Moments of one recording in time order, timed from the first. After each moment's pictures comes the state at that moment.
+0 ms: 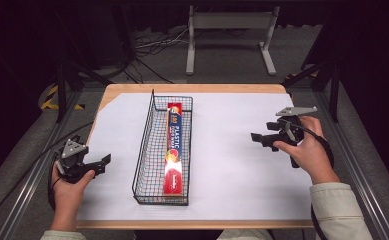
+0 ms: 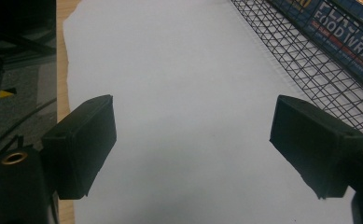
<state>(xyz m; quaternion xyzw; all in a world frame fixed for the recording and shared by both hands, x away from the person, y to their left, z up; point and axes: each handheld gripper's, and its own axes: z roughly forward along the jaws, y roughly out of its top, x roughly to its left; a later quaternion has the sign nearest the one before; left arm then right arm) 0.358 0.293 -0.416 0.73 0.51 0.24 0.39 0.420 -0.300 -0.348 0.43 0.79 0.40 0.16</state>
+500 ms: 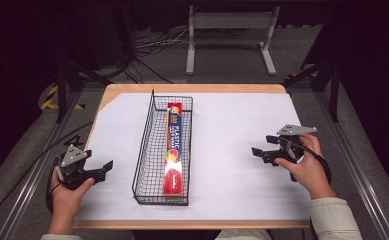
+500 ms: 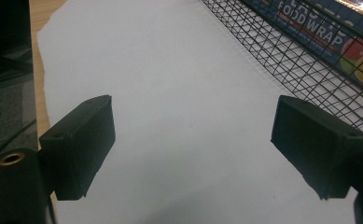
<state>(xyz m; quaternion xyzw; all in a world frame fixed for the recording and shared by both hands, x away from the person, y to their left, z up) 0.347 0.291 -0.419 0.76 0.46 0.24 0.40 0.399 -0.310 -0.394 0.41 0.79 0.42 0.17</state>
